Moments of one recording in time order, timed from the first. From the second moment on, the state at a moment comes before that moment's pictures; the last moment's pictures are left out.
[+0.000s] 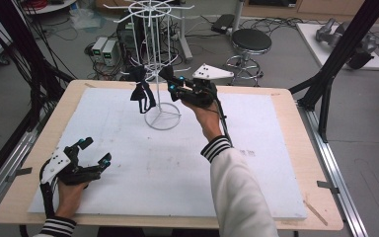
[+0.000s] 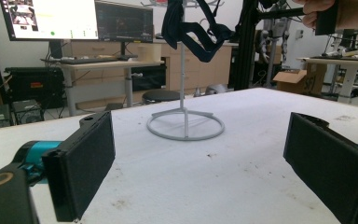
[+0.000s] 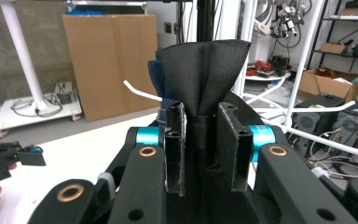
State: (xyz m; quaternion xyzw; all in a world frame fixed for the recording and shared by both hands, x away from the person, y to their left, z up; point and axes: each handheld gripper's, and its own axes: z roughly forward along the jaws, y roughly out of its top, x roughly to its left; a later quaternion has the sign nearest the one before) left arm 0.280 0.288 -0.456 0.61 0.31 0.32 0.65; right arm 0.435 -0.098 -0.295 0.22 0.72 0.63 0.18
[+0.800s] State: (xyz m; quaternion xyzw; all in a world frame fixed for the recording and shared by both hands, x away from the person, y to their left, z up) left arm 0.280 0.288 -0.456 0.61 0.31 0.32 0.65; right arm 0.429 -0.094 -0.287 0.23 0.73 0.60 0.24
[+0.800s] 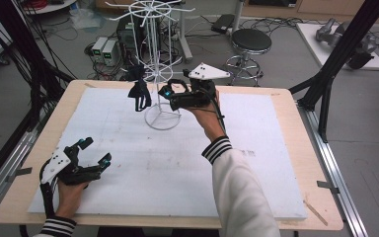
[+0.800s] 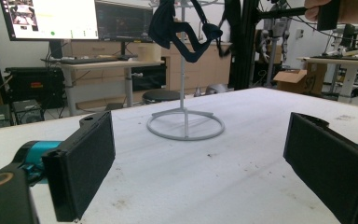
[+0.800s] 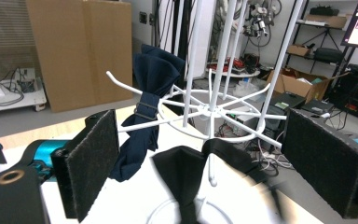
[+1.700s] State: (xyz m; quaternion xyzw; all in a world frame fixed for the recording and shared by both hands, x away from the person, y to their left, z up) left arm 0.279 0.288 -0.456 0.61 0.31 0.32 0.65; right arm 0.310 -0.220 -0.317 0.25 0.71 0.57 0.32
